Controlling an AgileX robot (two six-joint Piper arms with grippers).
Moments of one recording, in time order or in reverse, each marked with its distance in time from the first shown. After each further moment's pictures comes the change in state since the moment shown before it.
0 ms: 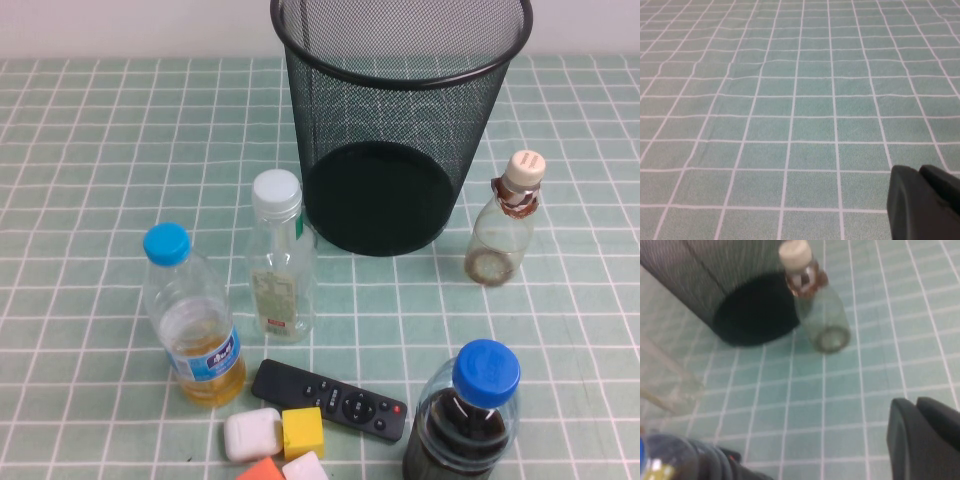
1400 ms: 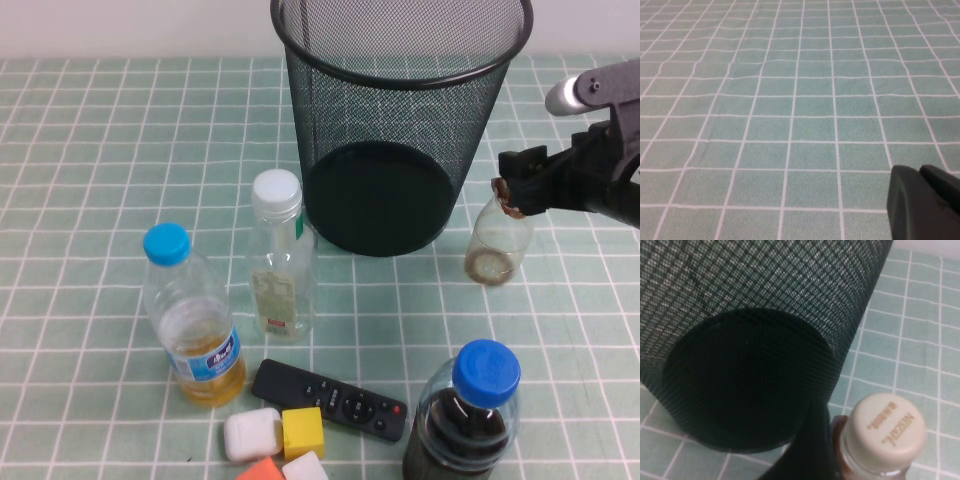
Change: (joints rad) right arm 0.267 1.095 -0.498 -0.141 -0.562 -0.273; left arm 0.000 0.000 0.000 0.000 0.000 0.000
